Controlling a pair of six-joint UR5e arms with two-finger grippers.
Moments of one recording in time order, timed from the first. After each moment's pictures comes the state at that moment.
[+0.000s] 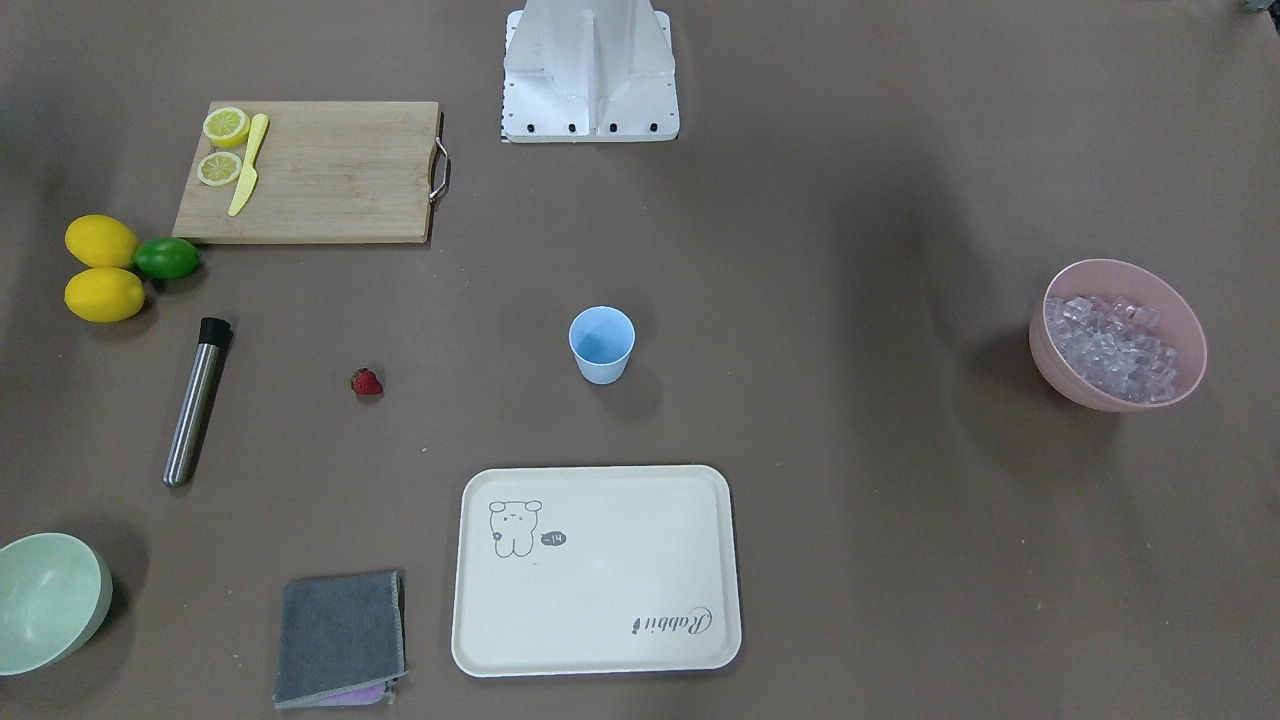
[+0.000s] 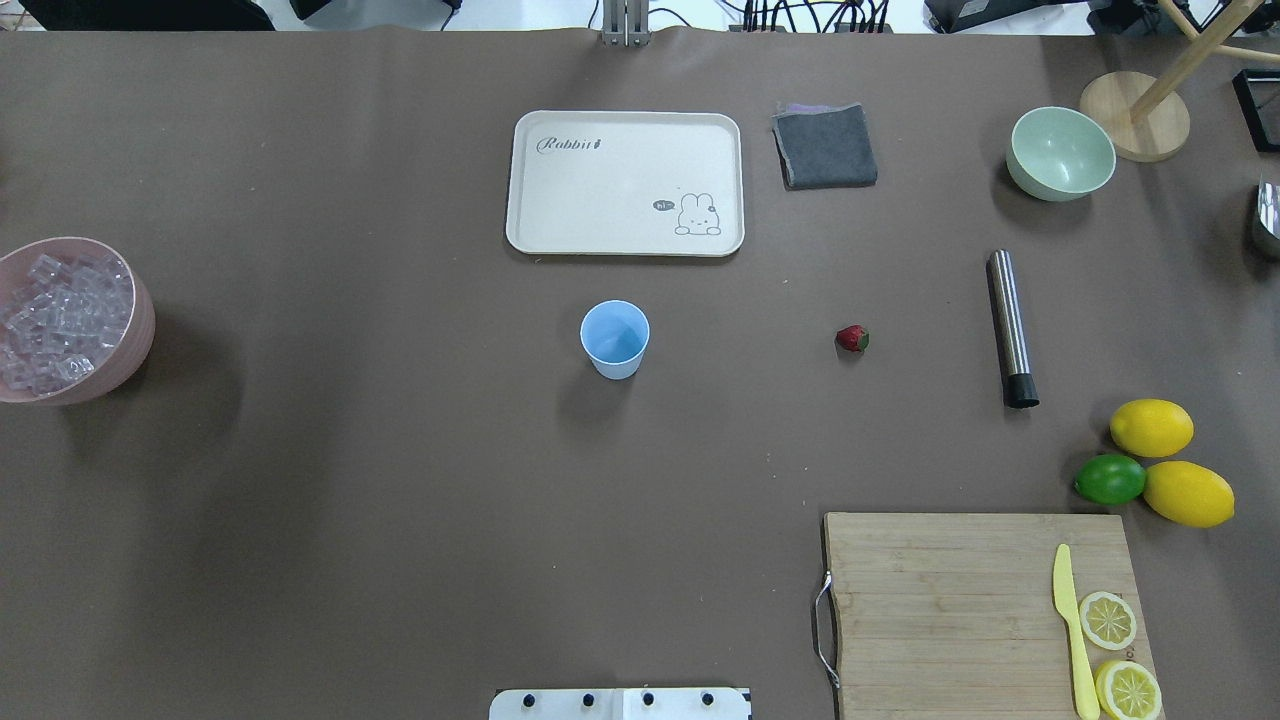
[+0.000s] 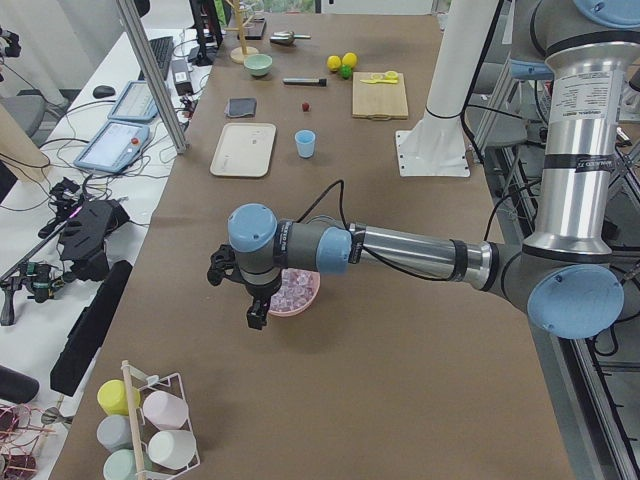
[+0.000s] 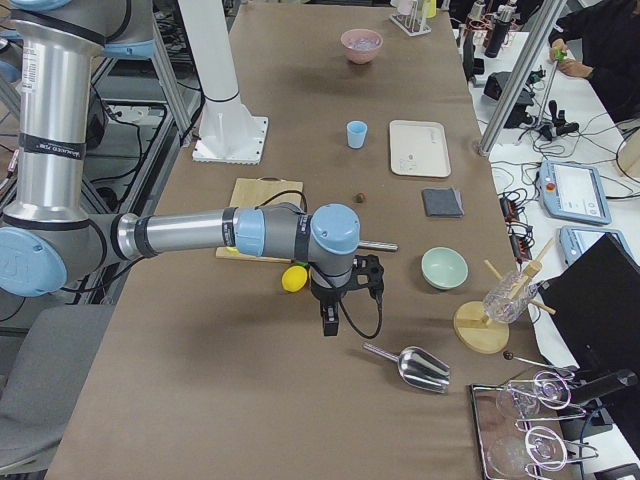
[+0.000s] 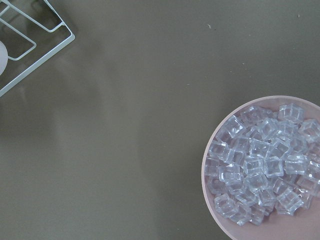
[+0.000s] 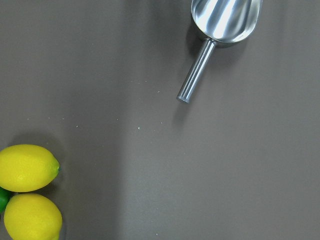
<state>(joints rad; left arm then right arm) -1.54 -1.59 -1.69 -1.54 -2.39 0.10 1.59 -1.73 1.88 -1.76 2.31 -0.18</state>
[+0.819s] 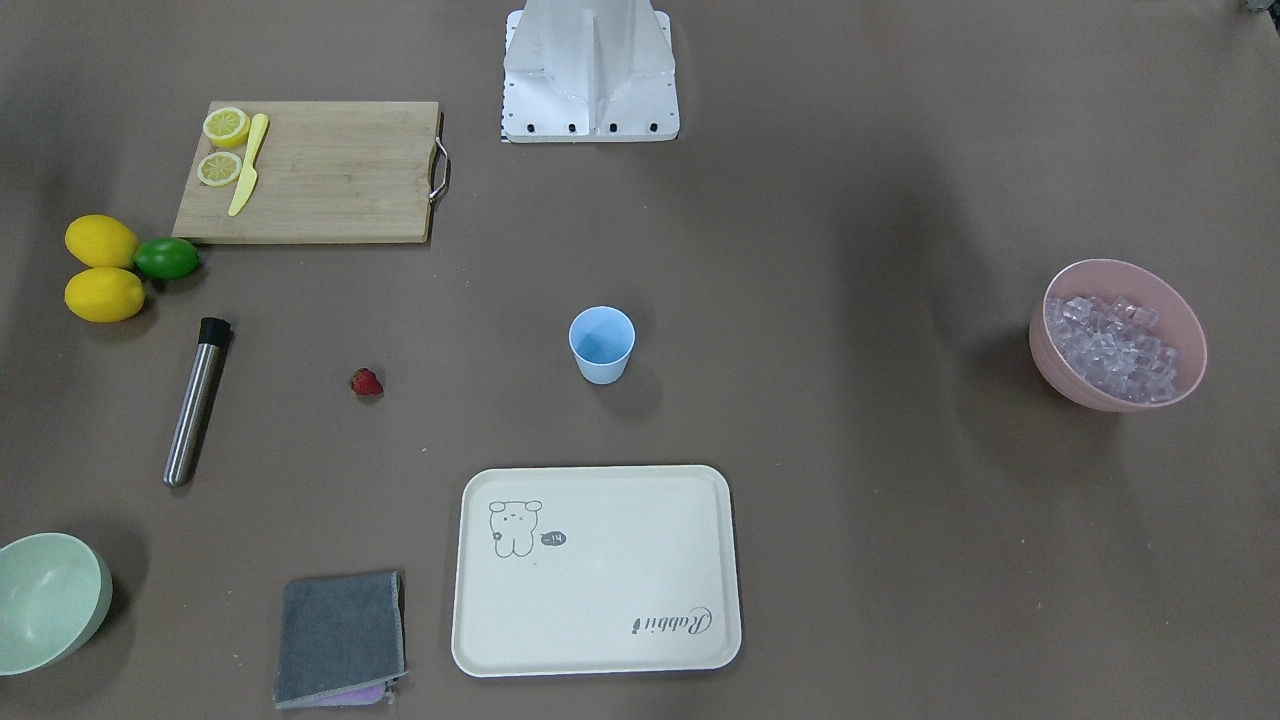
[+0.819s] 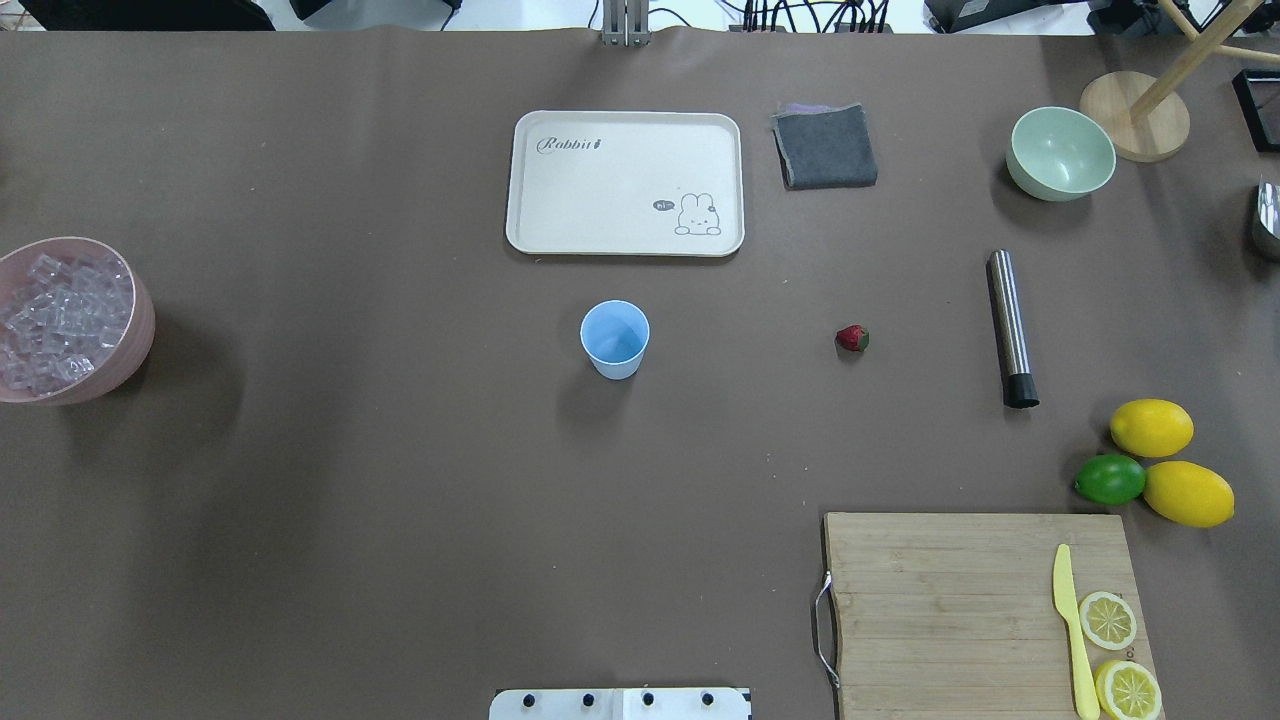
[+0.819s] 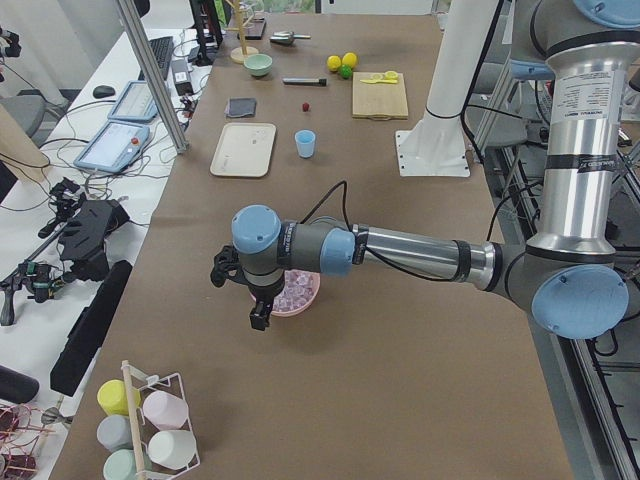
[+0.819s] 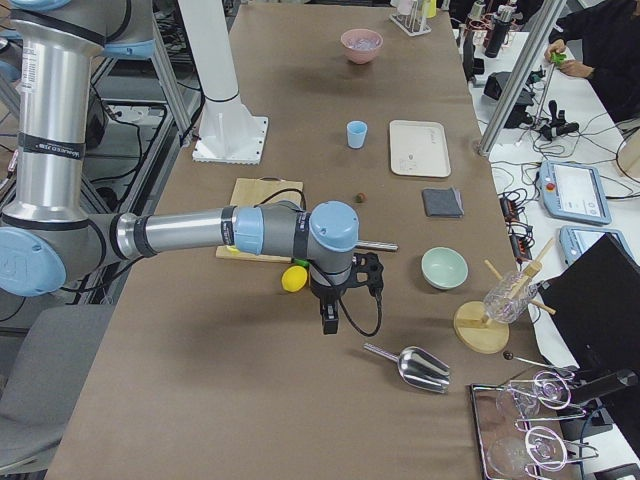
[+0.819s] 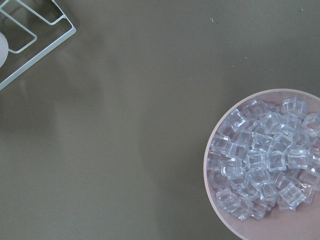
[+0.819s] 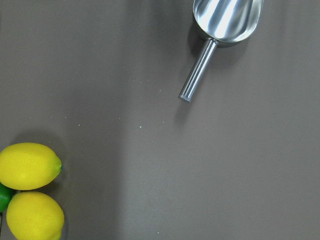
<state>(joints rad) -1.54 -1.58 -1.71 -1.56 -2.39 0.10 1.59 -1.74 1.89 -1.77 2.31 -0.18</state>
